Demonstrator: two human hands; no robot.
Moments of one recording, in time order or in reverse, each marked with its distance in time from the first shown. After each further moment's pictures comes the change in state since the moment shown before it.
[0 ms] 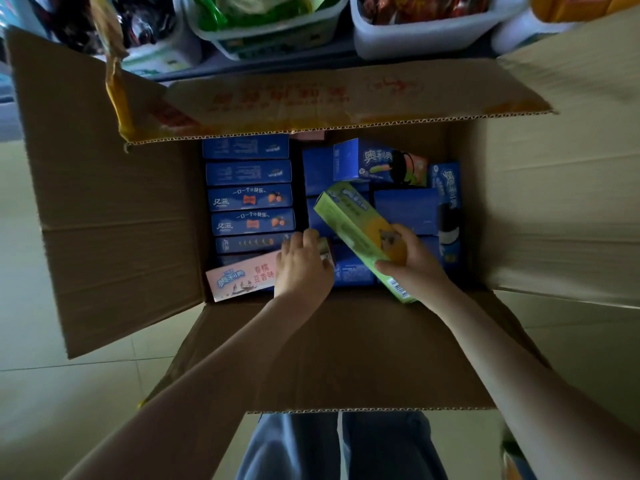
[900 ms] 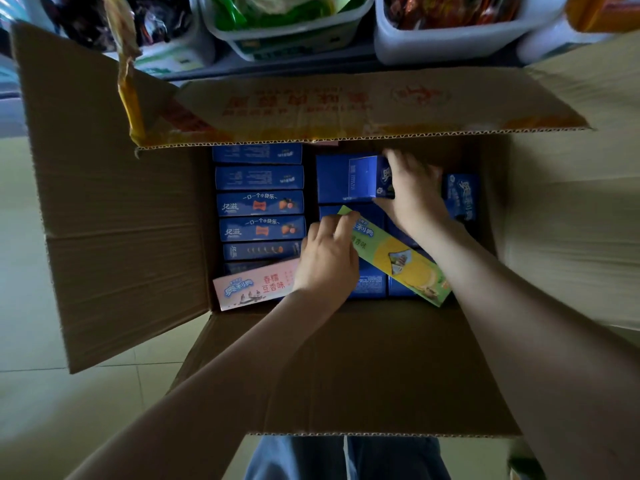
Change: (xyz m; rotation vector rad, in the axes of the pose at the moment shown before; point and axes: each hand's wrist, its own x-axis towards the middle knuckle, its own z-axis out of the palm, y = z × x) left_hand 0.015 0.013 -0.013 -0.079 0.153 0.329; right_hand 0.081 -0.080 -0.011 -0.691 0.361 -0.434
